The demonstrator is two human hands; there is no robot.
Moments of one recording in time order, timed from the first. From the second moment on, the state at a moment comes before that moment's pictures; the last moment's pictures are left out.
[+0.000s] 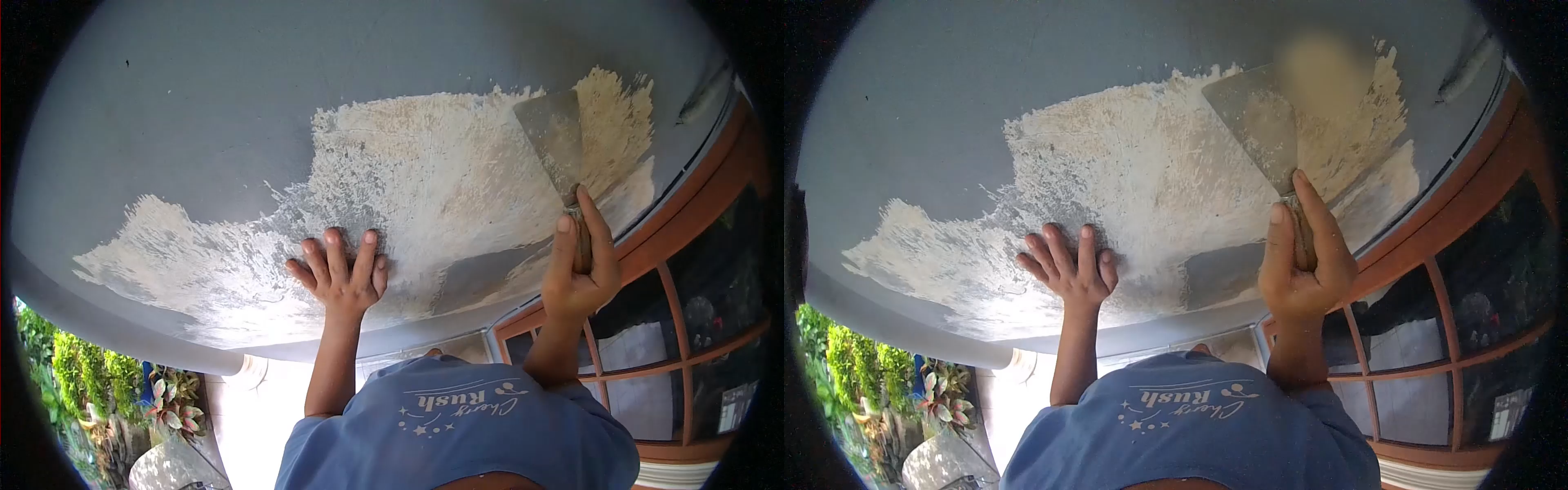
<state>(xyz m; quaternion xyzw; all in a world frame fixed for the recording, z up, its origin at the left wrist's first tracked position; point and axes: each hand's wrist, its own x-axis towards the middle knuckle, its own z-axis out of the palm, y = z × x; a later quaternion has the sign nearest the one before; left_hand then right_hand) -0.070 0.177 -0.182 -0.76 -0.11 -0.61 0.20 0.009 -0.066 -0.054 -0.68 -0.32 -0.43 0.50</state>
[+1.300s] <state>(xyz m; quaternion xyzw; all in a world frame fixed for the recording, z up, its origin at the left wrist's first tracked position) -0.063 0.055 -0.018 -0.38 0.15 -0.12 -0.90 -0.044 -0.062 -0.065 -0.62 -0.56 -0.17 0.53</state>
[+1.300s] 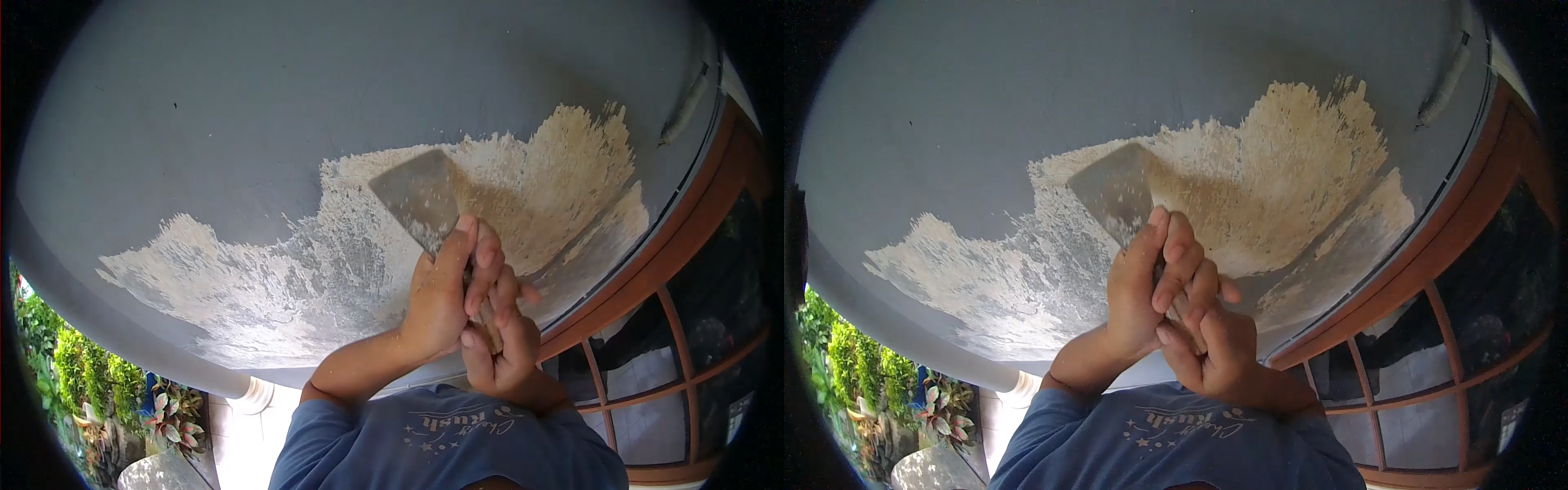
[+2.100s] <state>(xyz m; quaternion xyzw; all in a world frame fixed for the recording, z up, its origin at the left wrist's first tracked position) -0.063 0.044 0.004 -0.38 0.13 -0.16 -0.90 -0.031 -0.058 -0.053 -0.61 -0.55 -0.33 0.47</state>
